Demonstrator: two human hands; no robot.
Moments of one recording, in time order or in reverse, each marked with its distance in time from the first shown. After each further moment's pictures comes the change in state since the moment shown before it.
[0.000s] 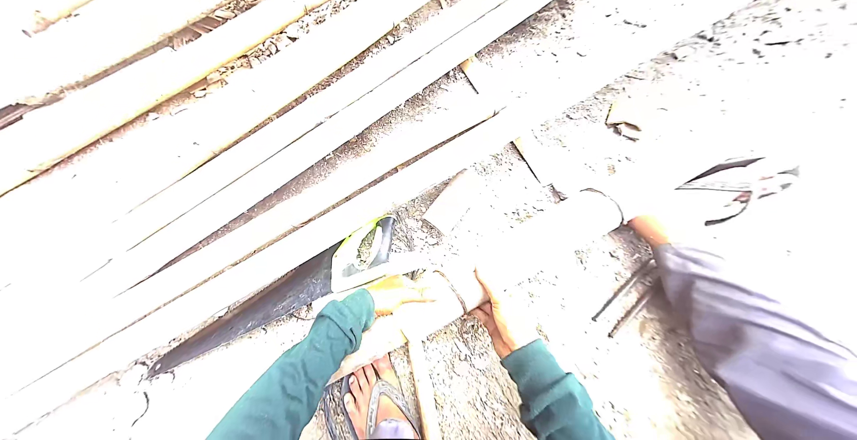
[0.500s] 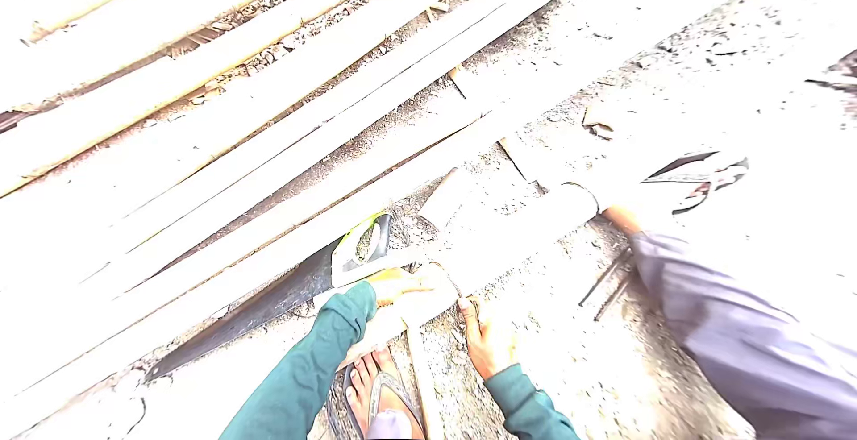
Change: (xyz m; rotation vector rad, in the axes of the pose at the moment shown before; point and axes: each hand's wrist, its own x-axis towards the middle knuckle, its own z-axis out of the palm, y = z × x) left_hand 0.007 -0.005 0.003 0.040 0.061 0.002; right_hand -0.028 0.061 -0.031 -1.000 0.031 -0.755
